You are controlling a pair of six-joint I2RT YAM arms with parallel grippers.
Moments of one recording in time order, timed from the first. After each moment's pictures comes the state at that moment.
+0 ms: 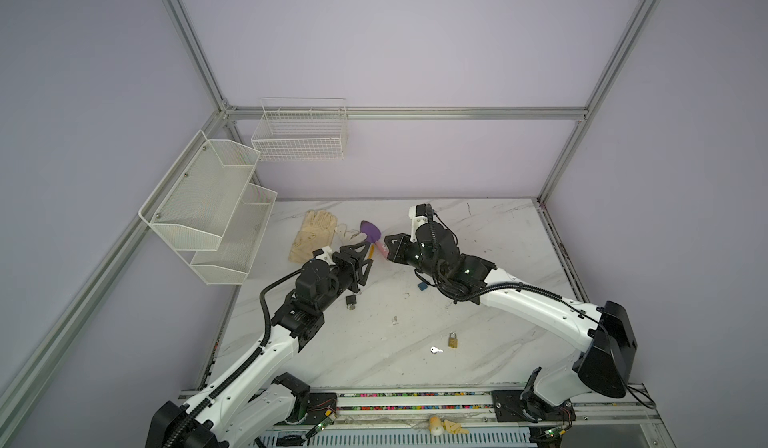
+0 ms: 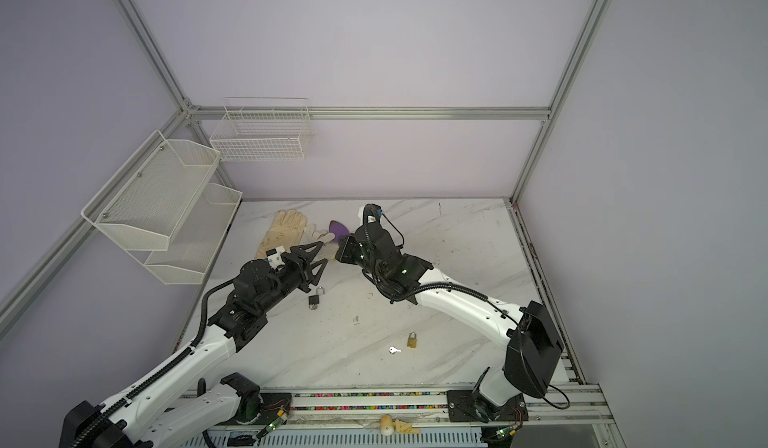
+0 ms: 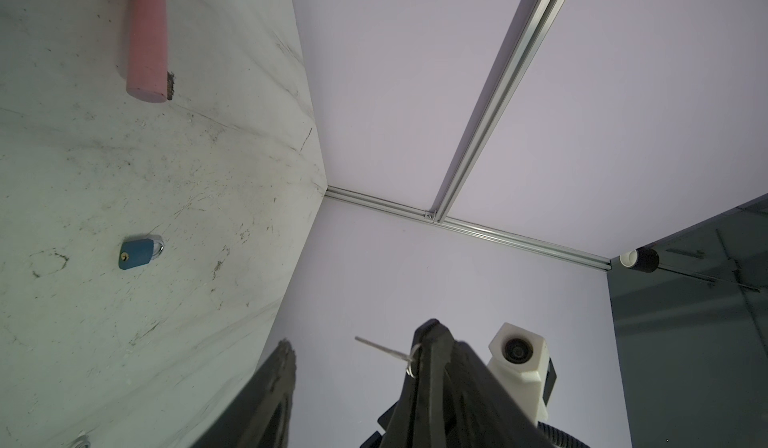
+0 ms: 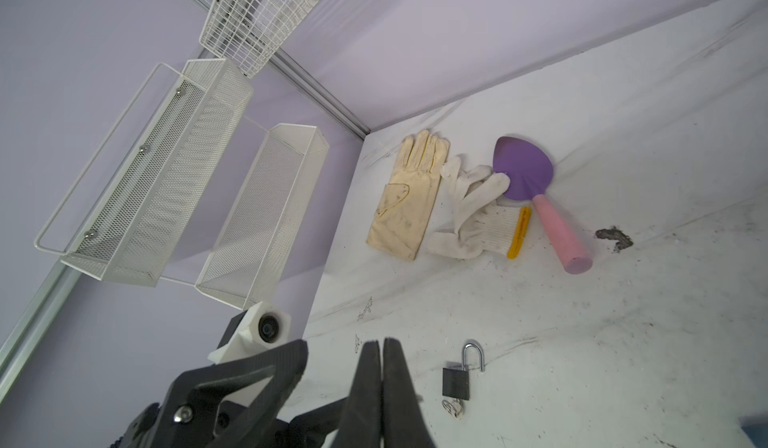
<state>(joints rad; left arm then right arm) -0.46 0.95 0.63 0.18 0.12 -1.74 0.92 1.54 1.31 -0.09 0.14 0.88</state>
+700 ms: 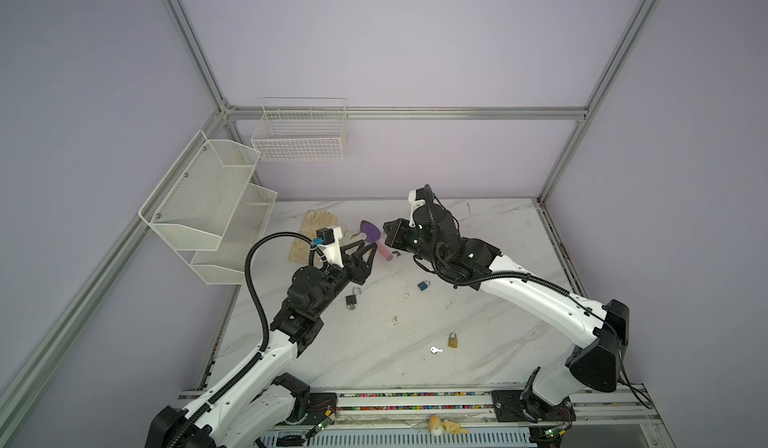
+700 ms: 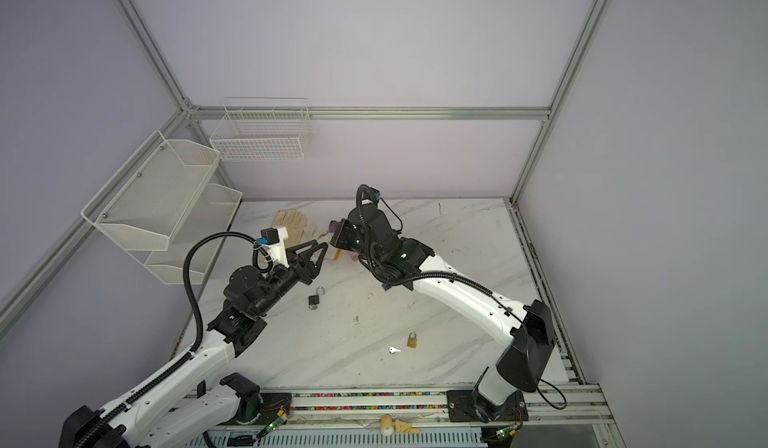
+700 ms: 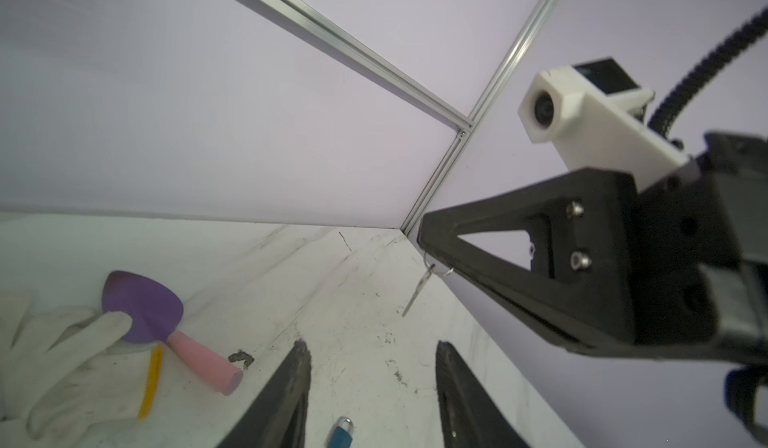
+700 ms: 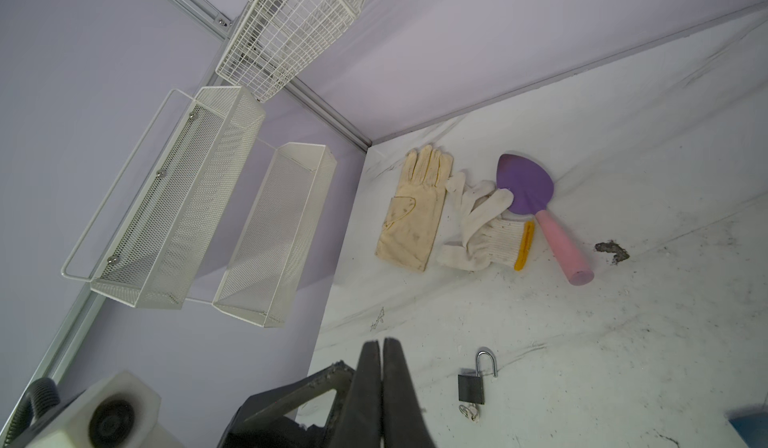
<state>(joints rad) -0.46 0.92 0.57 0.42 0.17 -0.41 0.92 1.58 1.57 -0.34 0.16 0.89</state>
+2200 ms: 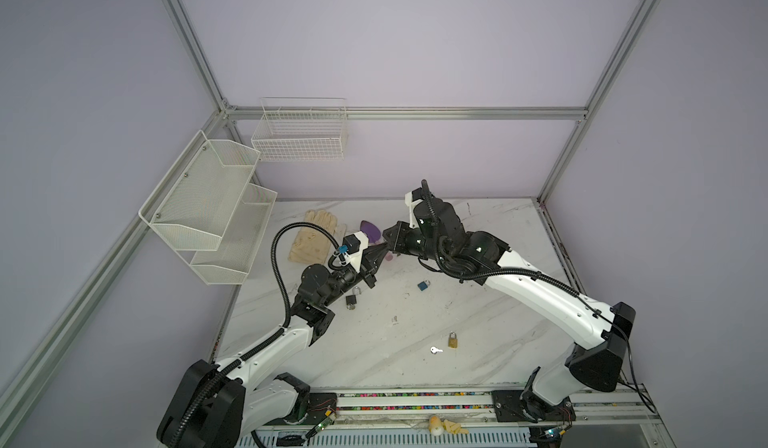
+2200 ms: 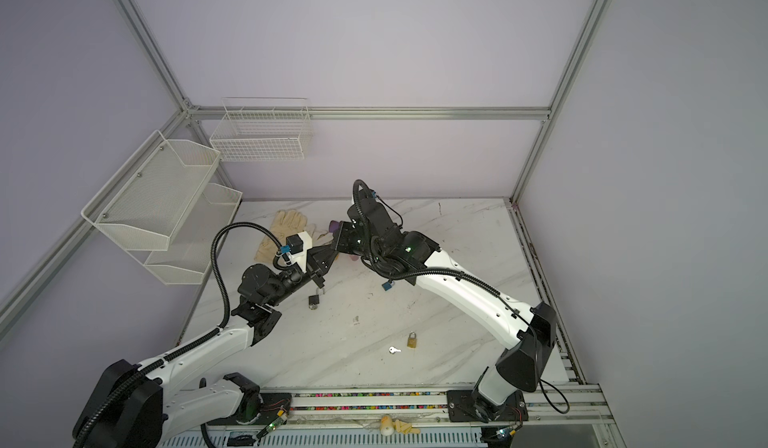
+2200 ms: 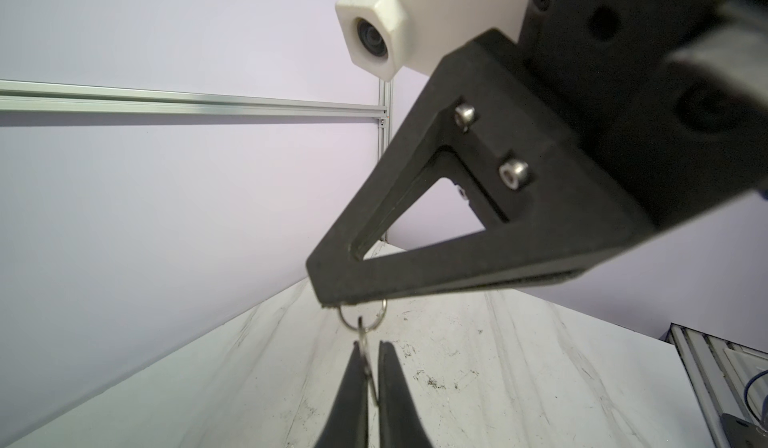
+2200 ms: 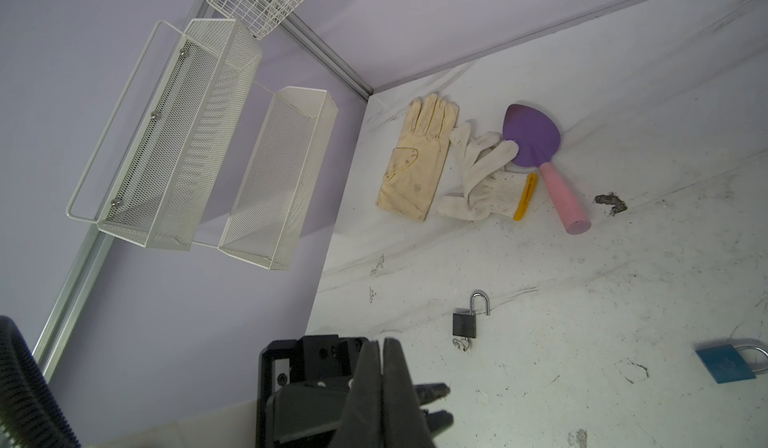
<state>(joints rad) -0.46 1.13 0.54 0.81 0.42 -0.10 0.92 1.58 1.66 -0.53 0.05 0.88</state>
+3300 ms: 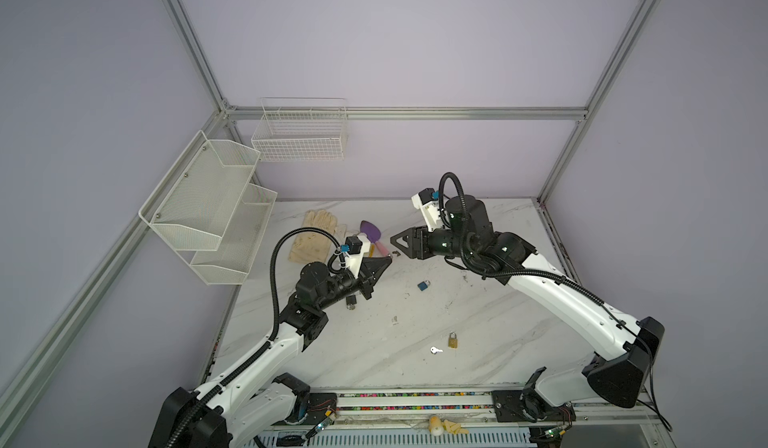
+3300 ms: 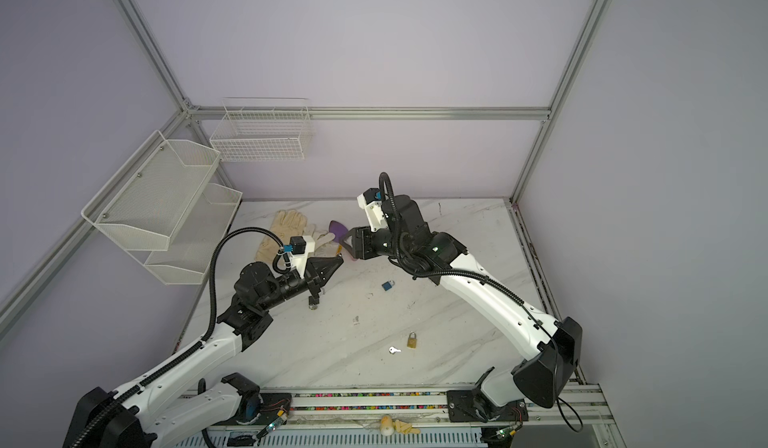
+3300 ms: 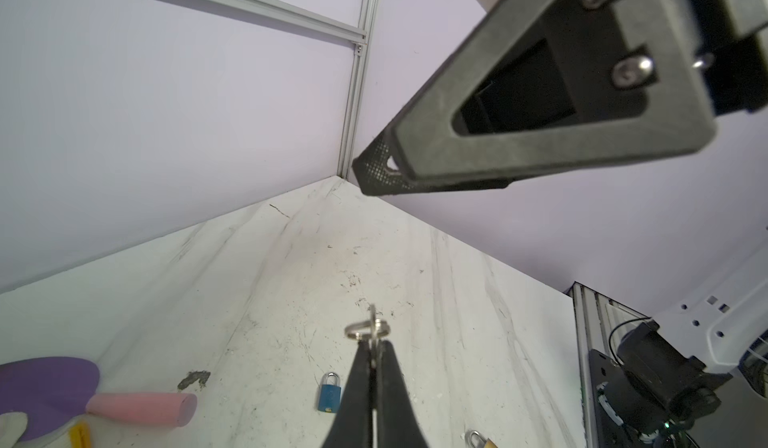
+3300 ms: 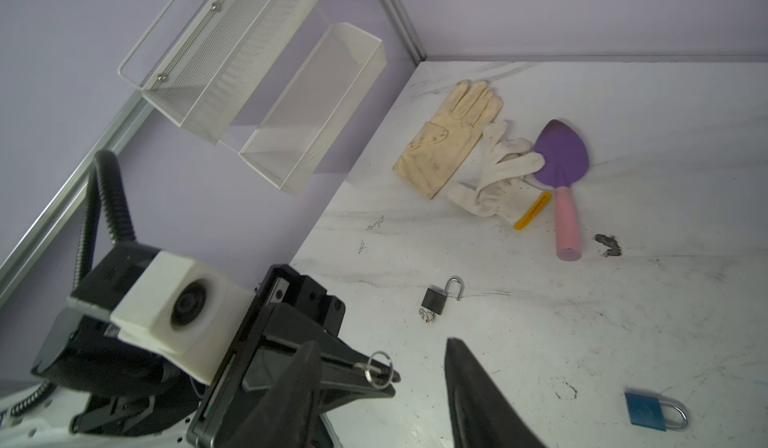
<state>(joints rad) -0.46 1.00 0.59 0.41 0.53 -0.22 0.77 1.45 1.49 -0.48 -0.35 0.47</state>
